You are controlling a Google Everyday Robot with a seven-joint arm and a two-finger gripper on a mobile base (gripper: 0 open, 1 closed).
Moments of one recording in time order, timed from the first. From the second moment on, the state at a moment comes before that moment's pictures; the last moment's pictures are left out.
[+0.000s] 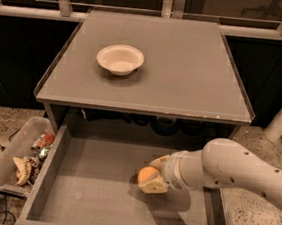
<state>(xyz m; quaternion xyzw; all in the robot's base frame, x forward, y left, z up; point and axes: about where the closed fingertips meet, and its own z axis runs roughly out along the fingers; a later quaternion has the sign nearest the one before) 0.454 -0.066 0.648 -0.50 0.80 0.17 0.29</state>
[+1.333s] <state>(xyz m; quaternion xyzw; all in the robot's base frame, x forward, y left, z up) 0.479 -0.113 0.903 -0.51 0.76 0.06 0.41</state>
